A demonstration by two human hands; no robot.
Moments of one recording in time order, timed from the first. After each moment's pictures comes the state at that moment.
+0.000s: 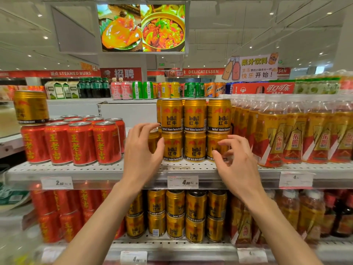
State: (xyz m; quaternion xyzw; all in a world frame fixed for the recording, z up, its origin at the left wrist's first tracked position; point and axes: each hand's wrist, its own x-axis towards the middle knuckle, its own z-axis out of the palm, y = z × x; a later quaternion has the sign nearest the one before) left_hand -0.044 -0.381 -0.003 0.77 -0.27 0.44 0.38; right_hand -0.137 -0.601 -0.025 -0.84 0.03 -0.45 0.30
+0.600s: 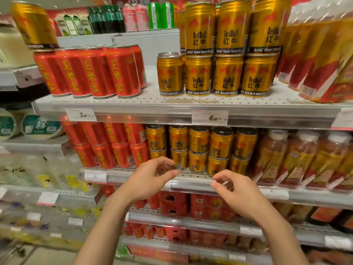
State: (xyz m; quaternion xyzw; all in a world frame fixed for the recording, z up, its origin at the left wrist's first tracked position) left_hand -0.103 -0.303 -0.157 0.90 -0.19 -0.08 0.38; right_hand -0.183 -0.556 -0.181 -0.94 0.05 -0.04 0.34
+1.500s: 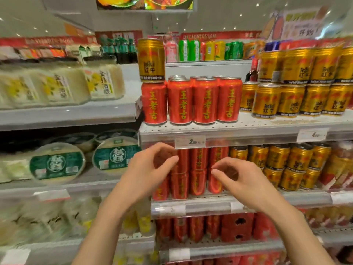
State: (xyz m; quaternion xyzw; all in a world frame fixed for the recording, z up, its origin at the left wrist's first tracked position) left_hand -0.011 -0.019 -0.068 0.84 -0.32 0.11 0.42; right_hand -0.106 -0.254 -0.094 -0.93 0.03 -0.21 0.28
